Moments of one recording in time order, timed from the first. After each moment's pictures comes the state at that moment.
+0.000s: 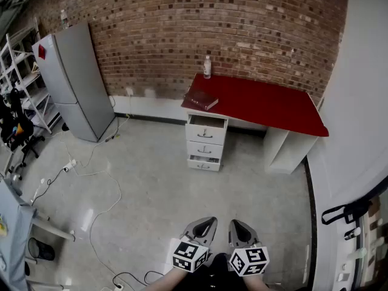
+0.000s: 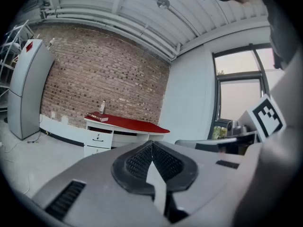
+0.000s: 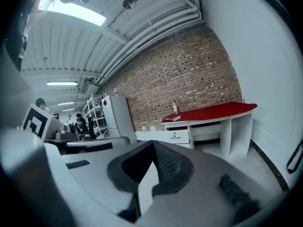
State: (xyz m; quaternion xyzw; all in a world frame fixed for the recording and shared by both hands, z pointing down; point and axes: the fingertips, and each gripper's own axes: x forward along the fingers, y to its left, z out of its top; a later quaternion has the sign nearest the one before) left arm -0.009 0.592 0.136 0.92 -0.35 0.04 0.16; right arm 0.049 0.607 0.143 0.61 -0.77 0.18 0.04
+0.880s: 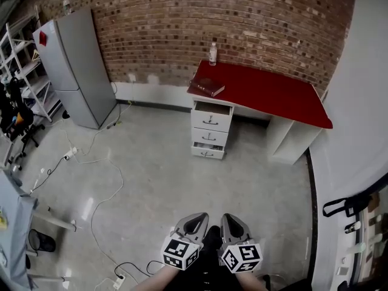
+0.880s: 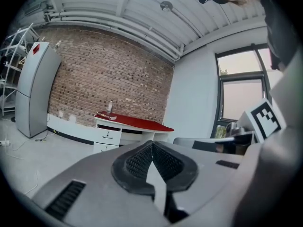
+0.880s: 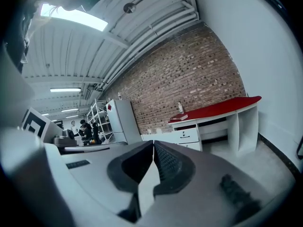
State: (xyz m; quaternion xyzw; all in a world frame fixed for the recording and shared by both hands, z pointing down) left arm -0.083 0.604 0.150 0.91 -0.37 0.05 0.16; right arm -0.022 0.611 0.155 0.59 -0.79 0.18 0.00
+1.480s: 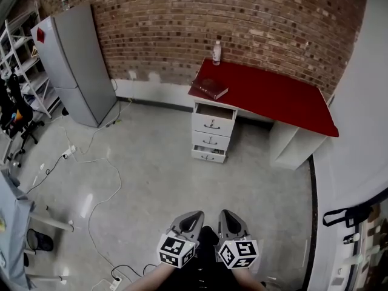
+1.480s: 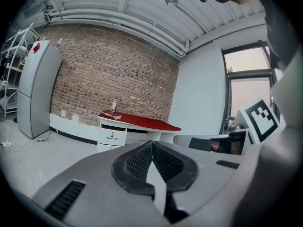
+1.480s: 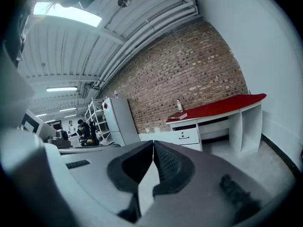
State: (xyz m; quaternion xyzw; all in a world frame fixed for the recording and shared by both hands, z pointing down) left arm -0.077 0.524 0.162 0.90 -0.39 0.06 0.17; right arm -0.005 0.522 0.166 0.59 -0.78 0.19 0.01
